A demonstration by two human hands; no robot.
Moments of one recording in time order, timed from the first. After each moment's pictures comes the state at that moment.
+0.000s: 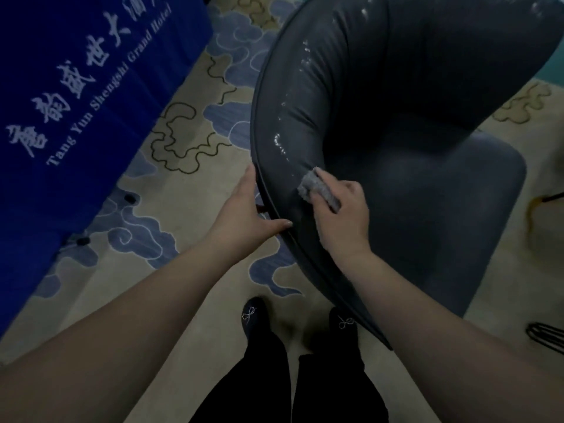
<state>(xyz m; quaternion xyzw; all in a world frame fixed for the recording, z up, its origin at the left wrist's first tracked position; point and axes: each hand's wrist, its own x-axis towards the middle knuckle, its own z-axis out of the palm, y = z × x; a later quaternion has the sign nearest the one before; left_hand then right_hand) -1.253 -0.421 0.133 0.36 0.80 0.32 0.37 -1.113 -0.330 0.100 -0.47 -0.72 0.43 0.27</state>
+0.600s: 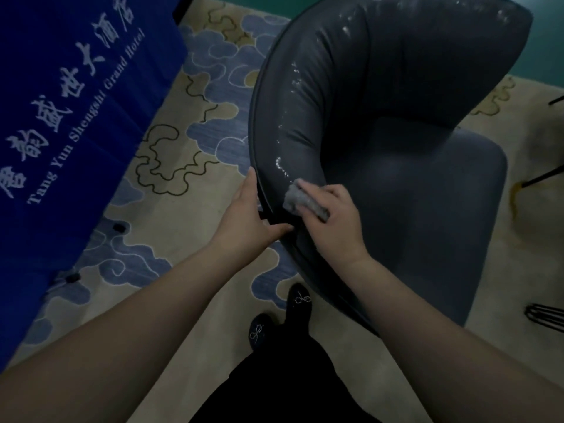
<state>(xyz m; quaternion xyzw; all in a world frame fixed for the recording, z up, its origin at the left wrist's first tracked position) -1.288 -0.397 0.135 0.39 0.76 0.33 0.41 -1.142 -0.326 0.101 -0.46 -0.74 0.42 0.27</state>
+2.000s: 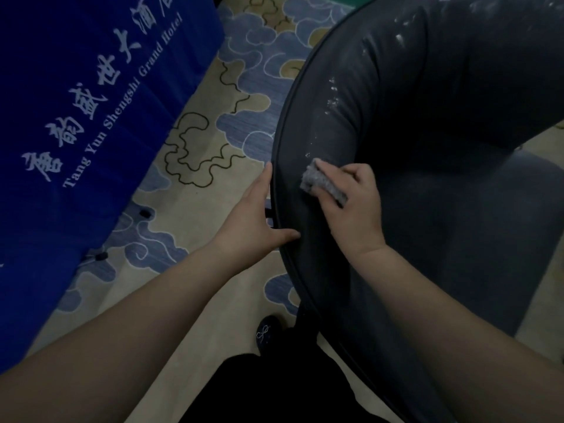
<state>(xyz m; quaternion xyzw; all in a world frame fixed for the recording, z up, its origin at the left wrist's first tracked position) -1.329 -0.357 0.130 0.37 0.78 0.30 0.41 -1.195 -0.248 0.103 -0.40 -0.79 0.37 0.28</state>
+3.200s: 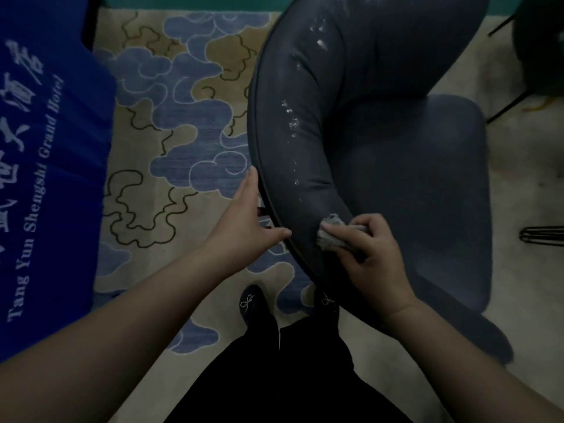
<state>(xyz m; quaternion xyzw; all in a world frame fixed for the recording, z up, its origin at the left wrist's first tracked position) -1.413 -0.302 0.133 0.52 0.68 0.19 0.49 -1.191 -0.322 0.121 -0.57 -0.73 0.28 0.26</state>
